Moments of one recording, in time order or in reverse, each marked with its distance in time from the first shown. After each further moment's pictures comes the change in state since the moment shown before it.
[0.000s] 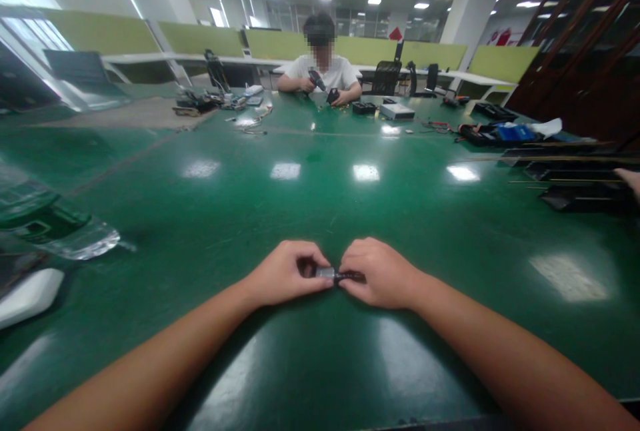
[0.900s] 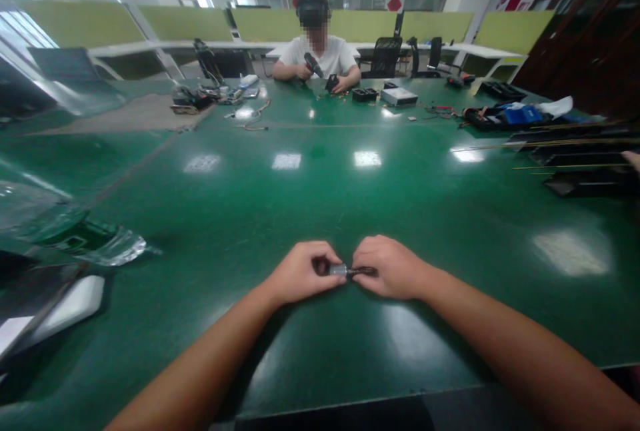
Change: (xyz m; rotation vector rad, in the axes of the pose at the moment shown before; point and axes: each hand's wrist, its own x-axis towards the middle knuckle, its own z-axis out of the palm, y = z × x) left_hand -0.003 0.000 0.002 -0.006 0.002 0.046; right_hand -0.006 -0.002 -0.003 0.069 -0.013 0.039
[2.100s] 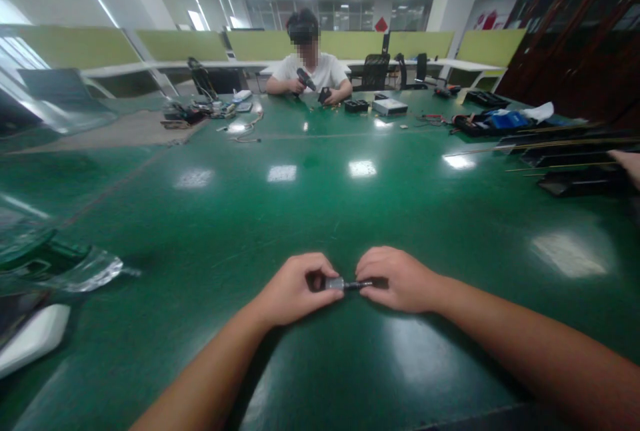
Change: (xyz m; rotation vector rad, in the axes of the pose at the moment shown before) left_hand -0.002 0.001 -0.002 0.042 -0.023 0.029; right_hand -0.013 0.008 0.002 0.138 0.080 -0.004
